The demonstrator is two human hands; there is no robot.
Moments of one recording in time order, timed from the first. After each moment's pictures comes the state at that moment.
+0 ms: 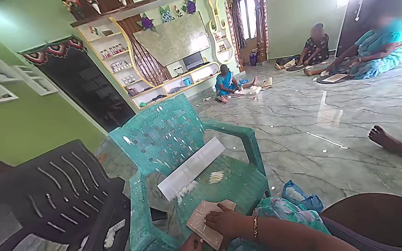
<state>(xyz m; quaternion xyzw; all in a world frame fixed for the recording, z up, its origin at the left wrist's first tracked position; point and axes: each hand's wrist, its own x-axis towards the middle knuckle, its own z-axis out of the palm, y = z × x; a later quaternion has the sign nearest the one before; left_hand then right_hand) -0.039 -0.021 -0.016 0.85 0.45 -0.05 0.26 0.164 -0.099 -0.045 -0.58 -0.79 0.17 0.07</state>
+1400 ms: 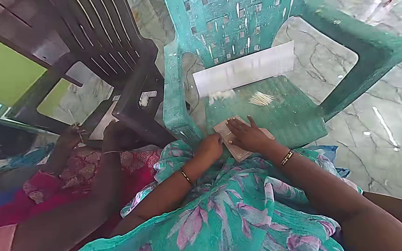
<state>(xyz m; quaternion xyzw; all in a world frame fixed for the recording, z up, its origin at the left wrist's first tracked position) -0.024 -0.024 0.005 0.82 0.50 -0.07 0.27 0.165 -0.067 -0.037 -0.60 -0.79 0.12 0.06</state>
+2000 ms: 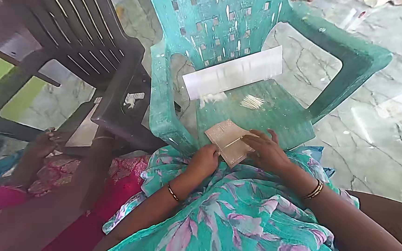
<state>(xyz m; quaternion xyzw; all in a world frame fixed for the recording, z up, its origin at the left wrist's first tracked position) -0.032 -0.041 0.013 0.83 0.44 -0.08 0.32 0.196 -0.146 -0.028 -0.63 -0.73 0.09 0.25</state>
